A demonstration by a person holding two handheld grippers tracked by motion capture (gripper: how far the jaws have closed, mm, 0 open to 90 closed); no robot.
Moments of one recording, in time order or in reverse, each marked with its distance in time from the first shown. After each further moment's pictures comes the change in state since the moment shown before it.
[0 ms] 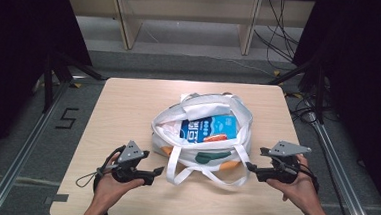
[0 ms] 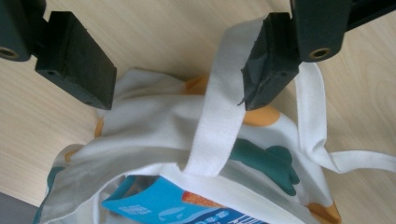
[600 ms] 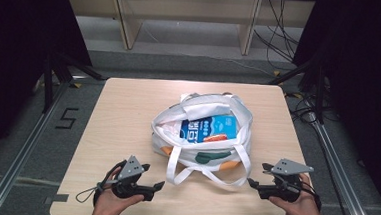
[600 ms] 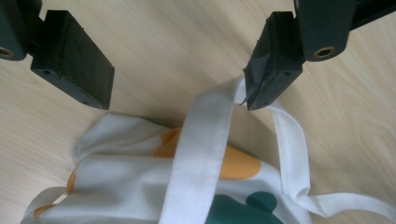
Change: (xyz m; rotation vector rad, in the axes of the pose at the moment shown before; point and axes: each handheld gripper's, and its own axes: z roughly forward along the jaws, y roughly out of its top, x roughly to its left) left arm -0.019 -0.032 -0.002 0.017 -0.017 0.011; right arm 0.017 -0.043 -0.005 0.021 0.019 0.037
